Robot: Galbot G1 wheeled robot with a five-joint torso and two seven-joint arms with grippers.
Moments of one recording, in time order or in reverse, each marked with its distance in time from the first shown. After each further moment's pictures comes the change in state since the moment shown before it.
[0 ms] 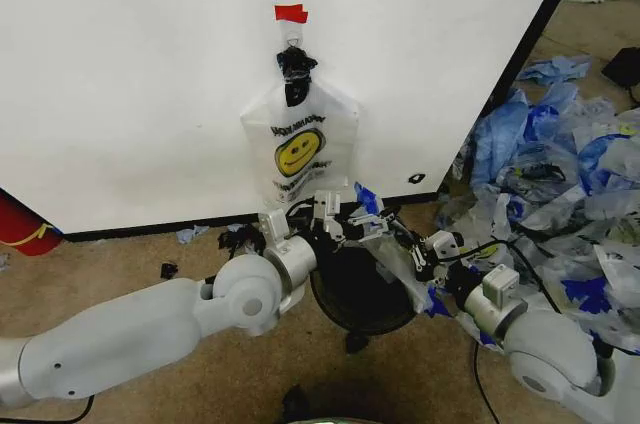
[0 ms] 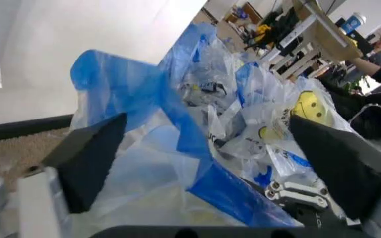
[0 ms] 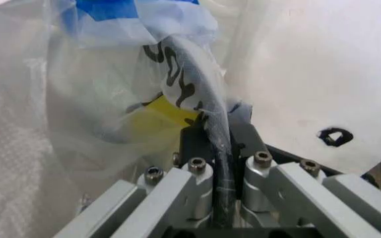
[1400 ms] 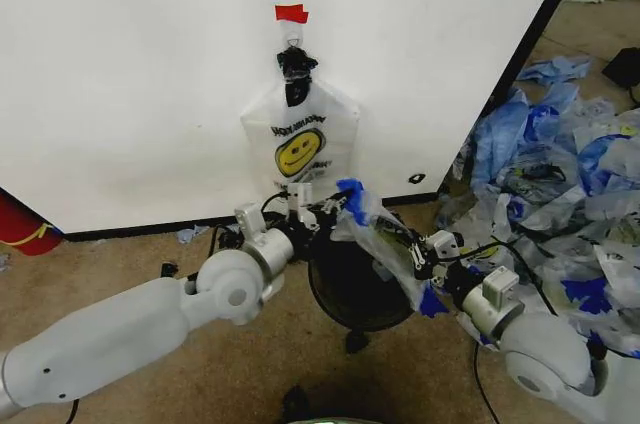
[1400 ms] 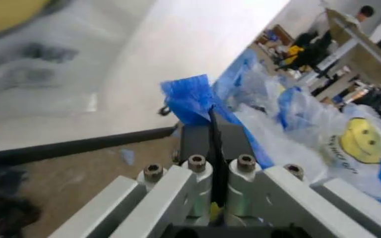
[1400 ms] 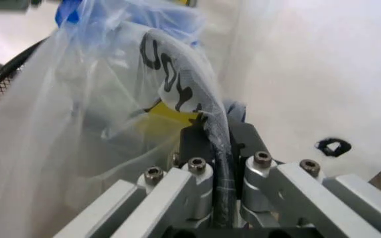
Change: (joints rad) left arm 0.090 0.066 -0.107 0.057 0.040 -0.034 0.038; right arm -0.009 0.030 0.014 -0.016 -0.007 0.050 -0.006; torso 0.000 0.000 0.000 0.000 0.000
